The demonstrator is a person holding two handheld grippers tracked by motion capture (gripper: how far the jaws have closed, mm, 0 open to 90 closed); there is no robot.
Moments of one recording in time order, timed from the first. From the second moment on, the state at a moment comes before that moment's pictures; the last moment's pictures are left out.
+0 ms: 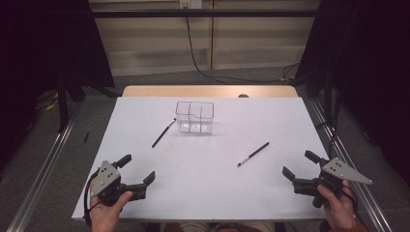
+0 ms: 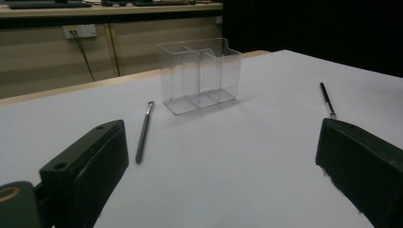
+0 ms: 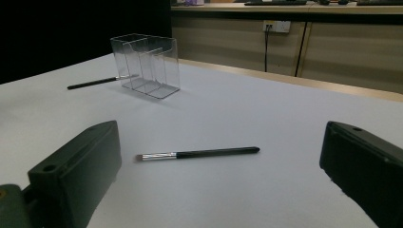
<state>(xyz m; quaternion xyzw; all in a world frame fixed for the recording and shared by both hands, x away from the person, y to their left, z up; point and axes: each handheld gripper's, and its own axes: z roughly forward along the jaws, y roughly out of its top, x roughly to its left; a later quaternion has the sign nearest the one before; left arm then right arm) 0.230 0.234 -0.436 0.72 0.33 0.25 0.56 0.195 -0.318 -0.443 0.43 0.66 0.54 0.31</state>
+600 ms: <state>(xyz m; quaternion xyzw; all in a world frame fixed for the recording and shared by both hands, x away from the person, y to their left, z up) 0.228 0.229 -0.429 0.71 0.33 0.24 0.57 0.196 -0.316 -0.444 0.43 0.66 0.54 0.29</state>
